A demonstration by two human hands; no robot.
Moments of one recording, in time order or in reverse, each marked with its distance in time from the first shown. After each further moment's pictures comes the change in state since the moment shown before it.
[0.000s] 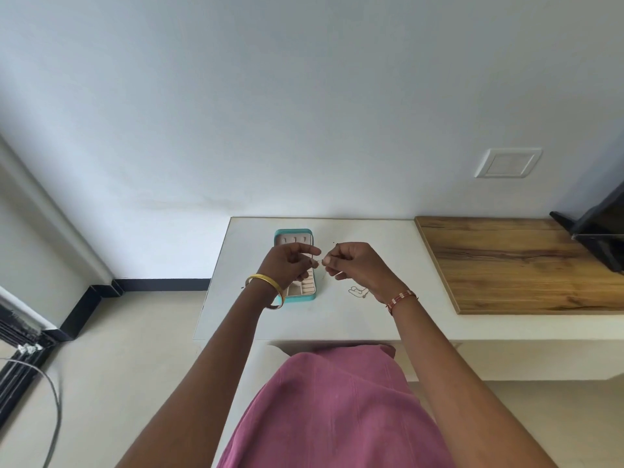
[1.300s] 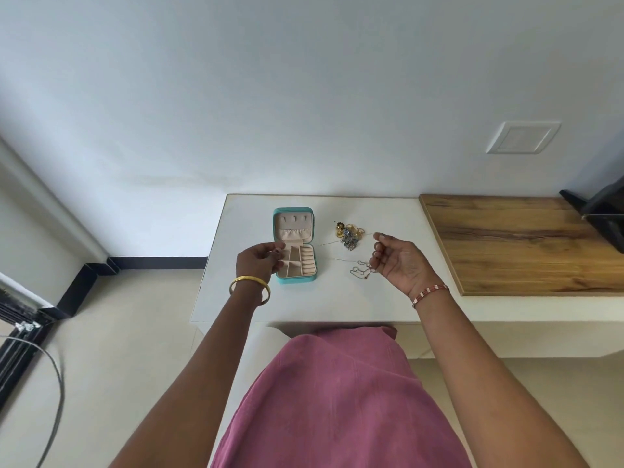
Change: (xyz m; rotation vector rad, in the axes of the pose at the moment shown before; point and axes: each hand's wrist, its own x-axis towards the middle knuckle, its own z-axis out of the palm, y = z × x) left_hand 0.013 -0.061 -0.012 -0.257 0.357 -0.166; right_hand 0.025 0.078 -0.048 0.899 0.235 0.295
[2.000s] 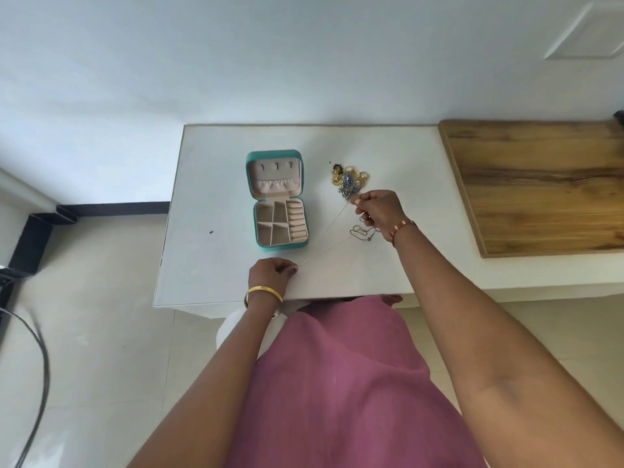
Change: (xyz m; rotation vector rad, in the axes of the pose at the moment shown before) left_hand 0.035 -0.121 0.038 0.656 -0.124 -0.169; right_hand 0.125 0.033 -0.011 -0.761 0.263 0.047
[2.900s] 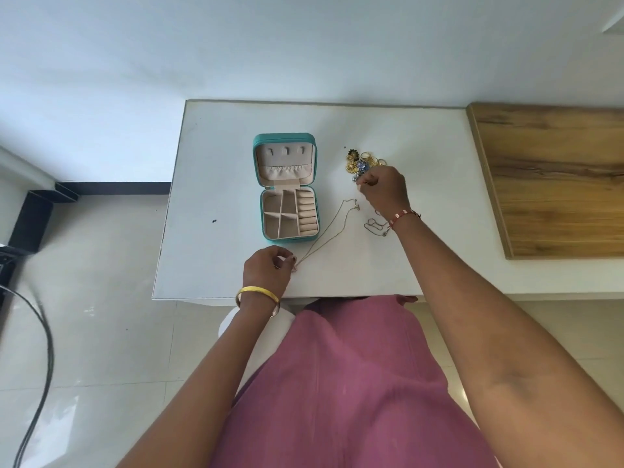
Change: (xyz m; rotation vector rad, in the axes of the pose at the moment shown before) left_hand -0.001 0.003 -0.014 0.062 0.062 0.015; right_hand 0.032 0.001 0.020 -0.520 0.127 -0.379
